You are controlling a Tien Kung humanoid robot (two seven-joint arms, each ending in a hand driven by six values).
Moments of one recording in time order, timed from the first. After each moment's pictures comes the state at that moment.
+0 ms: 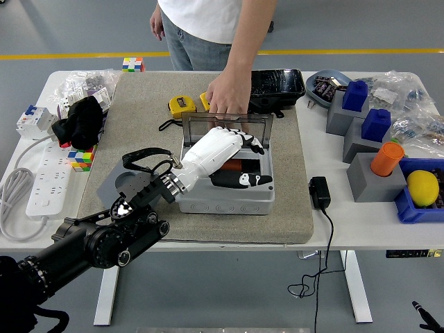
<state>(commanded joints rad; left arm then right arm) -0.66 0.00 -0.60 -0.81 1.87 0.49 -0.41 0.20 -0.10 1.55 0.18 -1.38 -0.17 -0.14</state>
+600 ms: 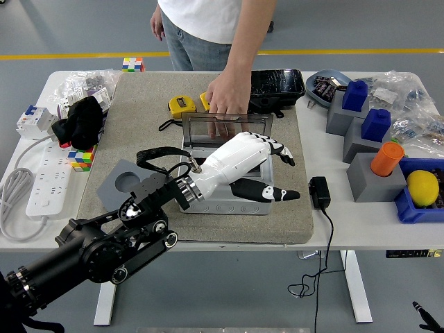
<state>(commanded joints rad) -0.60 0.06 -0.62 -1.17 1.94 0.31 -0.30 0.19 -0.09 1.56 0.18 -1.37 -0.17 -0.14</state>
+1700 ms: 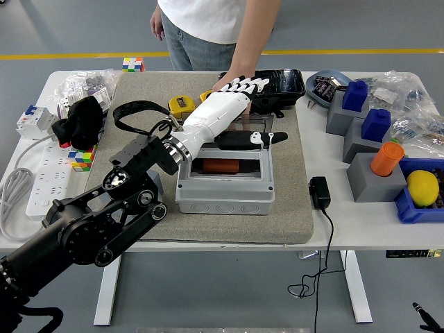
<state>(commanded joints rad) -0.63 0.07 -0.81 -1.30 2.02 0.10 0.09 0.19 -0.10 1.55 0.18 -1.37 -0.18 -0.14</state>
